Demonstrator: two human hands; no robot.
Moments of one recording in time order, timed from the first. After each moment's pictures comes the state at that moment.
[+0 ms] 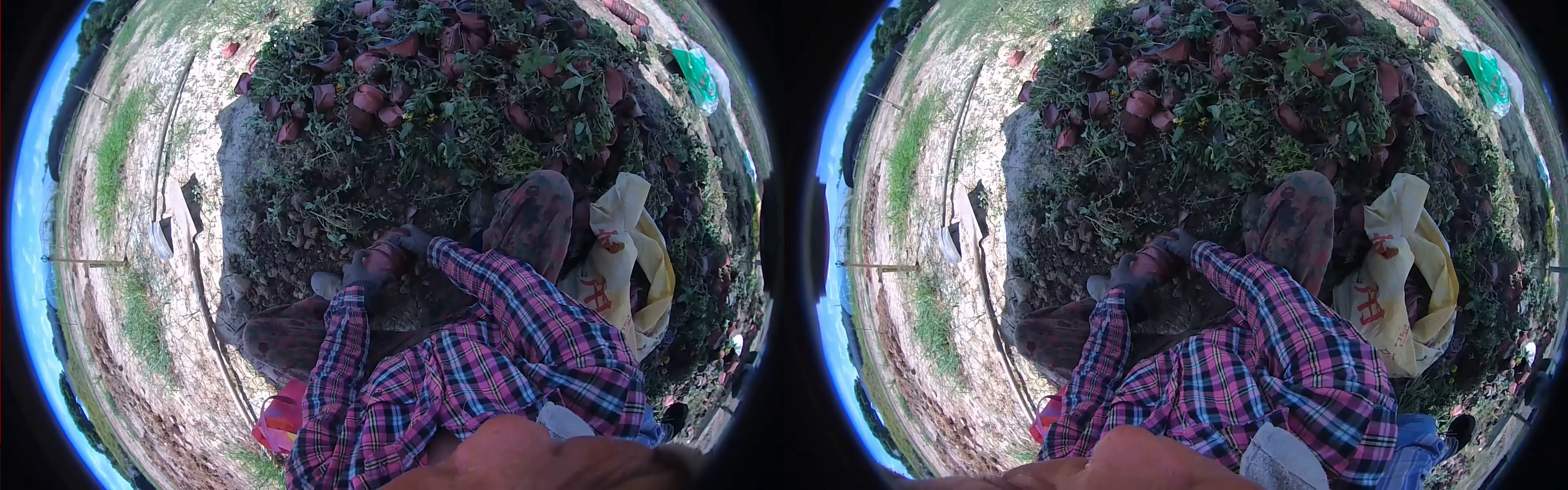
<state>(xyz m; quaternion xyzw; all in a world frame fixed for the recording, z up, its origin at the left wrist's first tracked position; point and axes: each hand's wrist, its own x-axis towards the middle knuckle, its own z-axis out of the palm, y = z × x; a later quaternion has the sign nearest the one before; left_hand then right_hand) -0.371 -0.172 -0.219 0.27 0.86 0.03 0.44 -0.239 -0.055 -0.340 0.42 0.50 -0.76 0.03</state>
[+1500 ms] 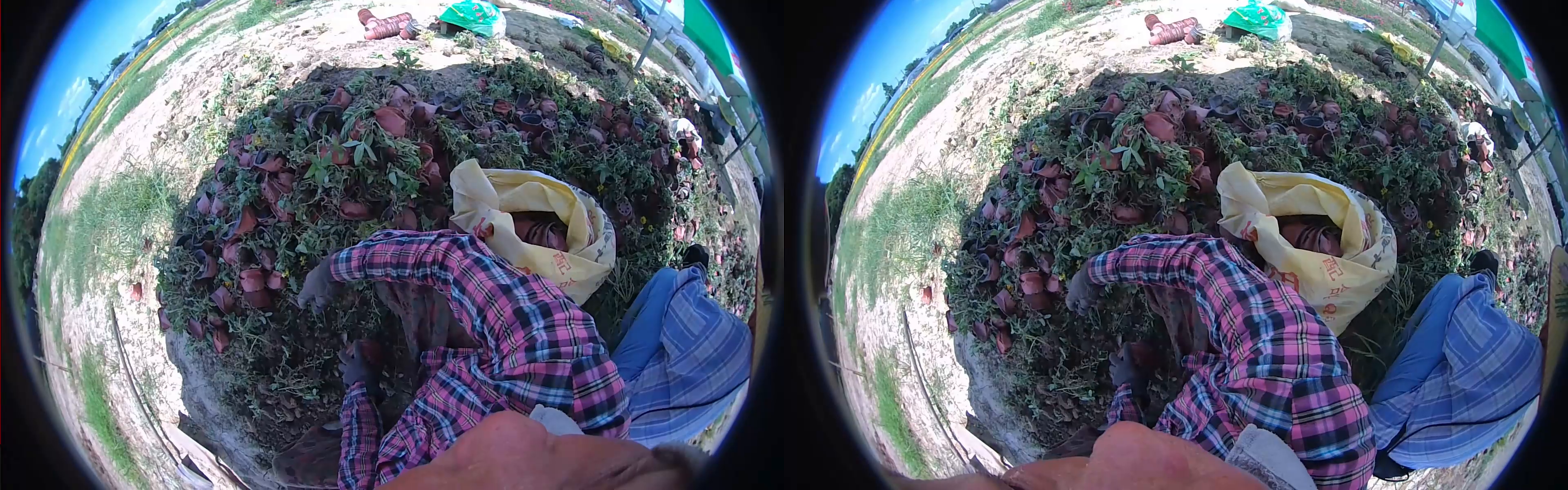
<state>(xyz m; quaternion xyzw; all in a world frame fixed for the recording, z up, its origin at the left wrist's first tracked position) -0.297 -0.119 -0.240 0.62 0.73 -0.09 0.28 -0.217 0.126 -0.171 0.17 0.90 -0.37 0.19</state>
